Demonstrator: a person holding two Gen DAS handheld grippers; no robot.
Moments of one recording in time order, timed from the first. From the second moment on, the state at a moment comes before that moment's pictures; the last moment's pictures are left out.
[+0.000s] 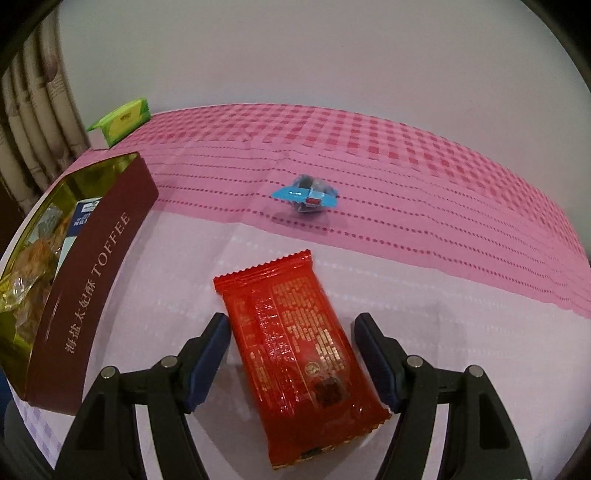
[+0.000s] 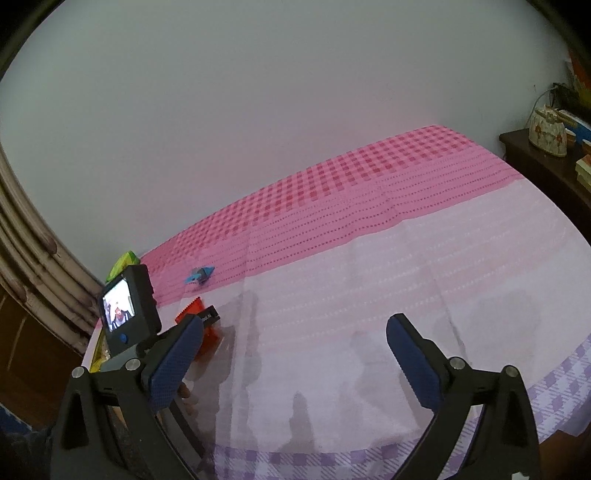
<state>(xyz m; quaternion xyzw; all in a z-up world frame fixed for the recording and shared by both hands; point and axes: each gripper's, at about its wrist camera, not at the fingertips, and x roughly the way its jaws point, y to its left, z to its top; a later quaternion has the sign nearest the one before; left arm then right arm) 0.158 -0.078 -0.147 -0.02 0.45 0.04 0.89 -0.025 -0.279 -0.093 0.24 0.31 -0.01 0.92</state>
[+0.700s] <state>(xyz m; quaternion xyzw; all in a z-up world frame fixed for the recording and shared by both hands) 0.102 -0.072 -0.047 0.04 0.40 -0.12 0.91 -0.029 -0.272 -0.086 0.22 0.30 -0.02 0.93</state>
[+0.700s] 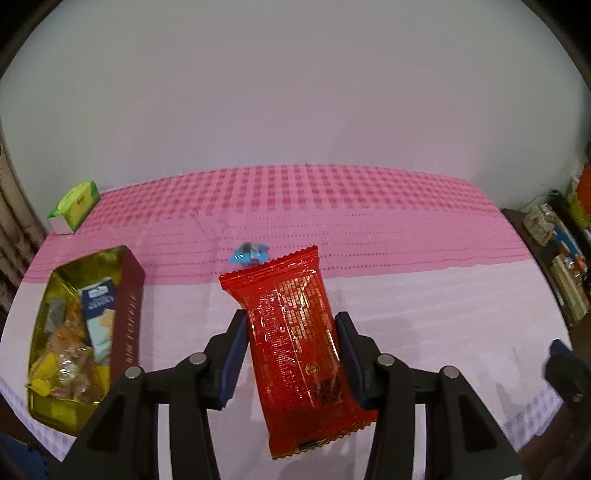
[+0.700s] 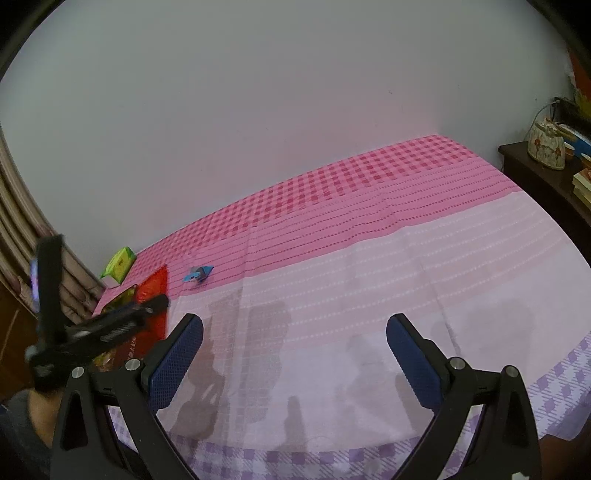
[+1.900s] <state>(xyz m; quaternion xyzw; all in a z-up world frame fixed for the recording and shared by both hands) 0.101 0.156 0.021 0.01 0.35 0.02 0.93 -0.026 -0.248 -0.093 0.18 0.32 -0.01 0.93</state>
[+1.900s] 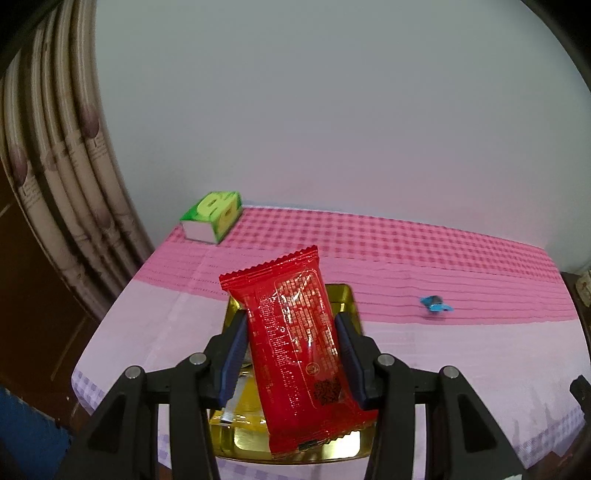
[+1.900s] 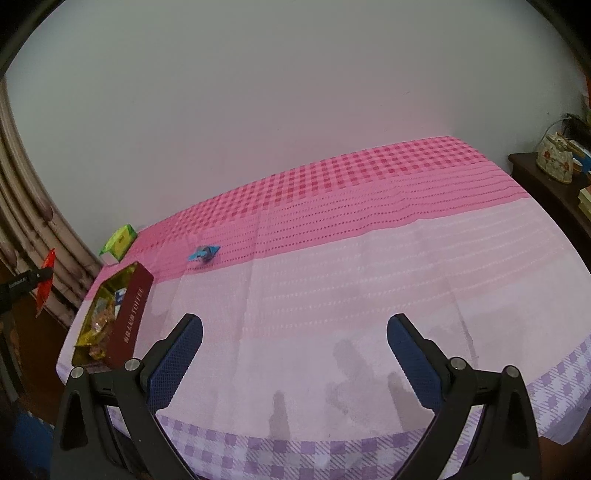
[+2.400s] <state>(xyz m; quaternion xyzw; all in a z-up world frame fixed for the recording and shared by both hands) 0.153 0.182 -0.030 0.01 0.40 0.05 0.92 -0.014 -0.237 -0.118 0.16 0.36 -0.01 0.92</state>
